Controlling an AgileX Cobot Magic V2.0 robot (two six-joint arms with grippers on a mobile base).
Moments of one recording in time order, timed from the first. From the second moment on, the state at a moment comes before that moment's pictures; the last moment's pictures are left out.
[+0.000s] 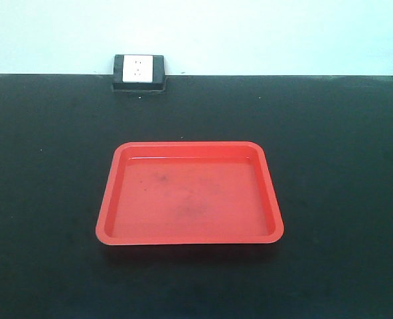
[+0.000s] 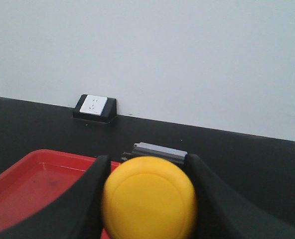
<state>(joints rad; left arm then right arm) -0.49 0.06 -0.45 0.30 0.63 -0.31 0.34 0.22 -0.49 -0.22 0.42 0.14</state>
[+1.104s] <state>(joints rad) -0.49 0.06 -0.45 0.30 0.63 -0.31 0.34 0.22 -0.49 -0.22 0.42 0.14</state>
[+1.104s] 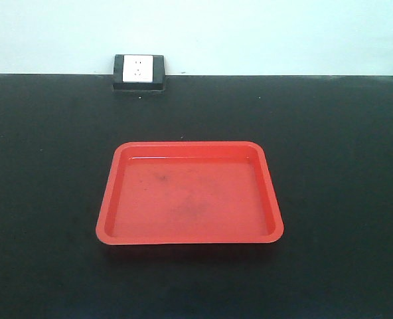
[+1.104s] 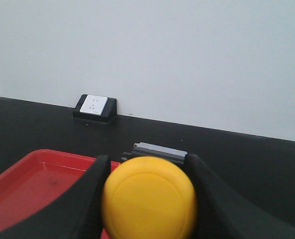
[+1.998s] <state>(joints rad) -0.49 0.53 -0.69 0.25 0.63 -0.32 0.34 0.22 -0.49 -0.22 0.42 0.14</state>
